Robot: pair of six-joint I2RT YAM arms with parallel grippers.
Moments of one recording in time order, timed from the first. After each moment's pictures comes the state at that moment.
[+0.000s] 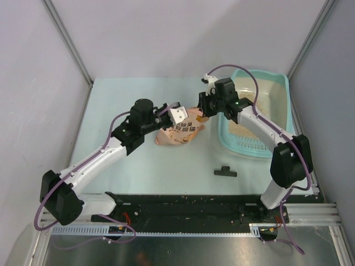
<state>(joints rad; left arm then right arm) -0.65 1.26 1.05 -0.04 0.29 0.65 0.48 1.69 1.43 -0.37 -0.27 0.17</state>
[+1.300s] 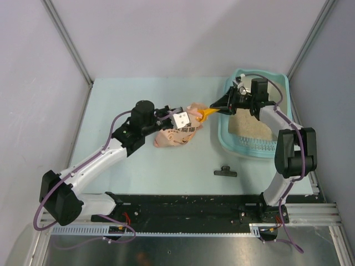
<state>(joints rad) -0.66 1.26 1.03 -0.03 0.24 0.80 0.11 1.77 1.28 -0.03 -1.08 0.83</state>
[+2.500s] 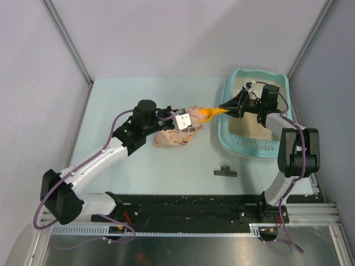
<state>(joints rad) -0.67 1.27 1.06 -0.08 0.24 0.84 -0.02 1.76 1.12 0.28 -1.19 1.12</state>
